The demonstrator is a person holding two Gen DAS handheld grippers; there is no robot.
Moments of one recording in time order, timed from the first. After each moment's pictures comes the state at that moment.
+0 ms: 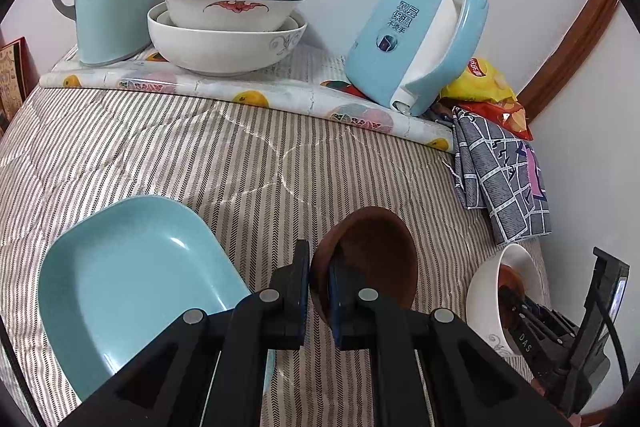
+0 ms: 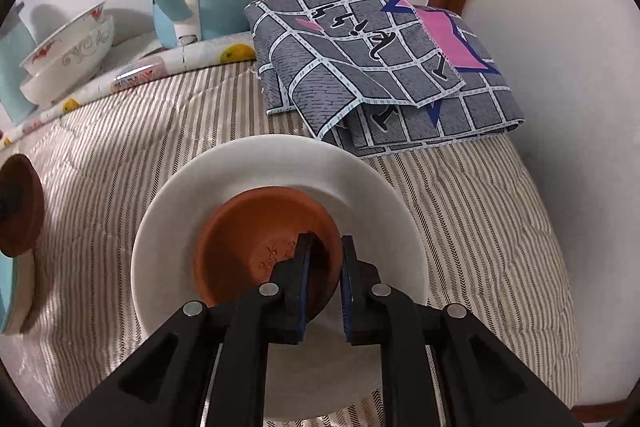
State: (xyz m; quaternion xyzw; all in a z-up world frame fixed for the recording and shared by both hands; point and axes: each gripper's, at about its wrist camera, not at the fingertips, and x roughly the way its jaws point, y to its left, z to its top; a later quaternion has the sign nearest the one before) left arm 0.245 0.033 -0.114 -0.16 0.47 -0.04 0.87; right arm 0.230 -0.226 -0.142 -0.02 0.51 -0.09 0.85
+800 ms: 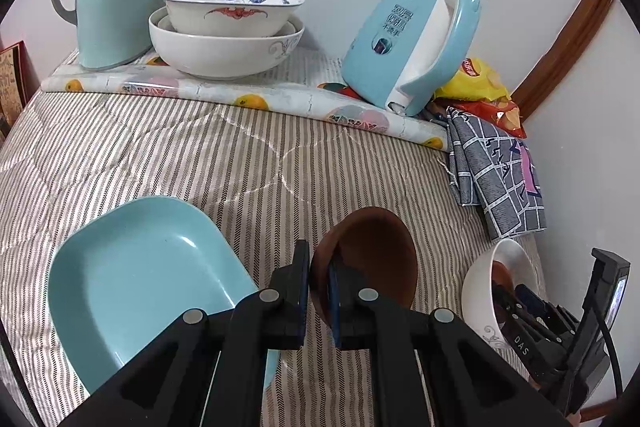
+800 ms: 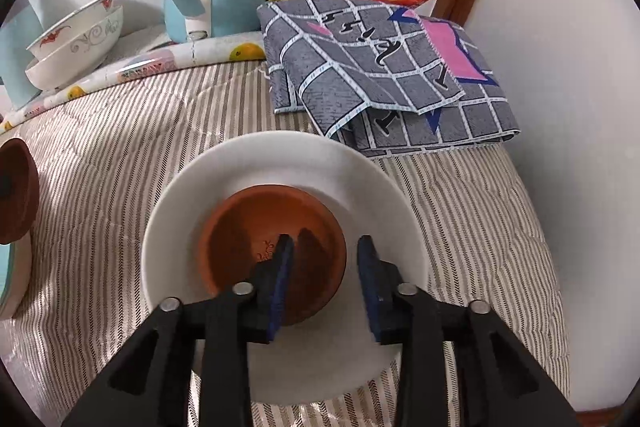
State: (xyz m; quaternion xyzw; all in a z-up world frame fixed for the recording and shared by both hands) left arm 0.238 0.037 -0.106 -0.15 0.47 -0.05 0.87; right arm 0.220 -0.220 -0.133 -0.04 0.50 -0.09 0.86
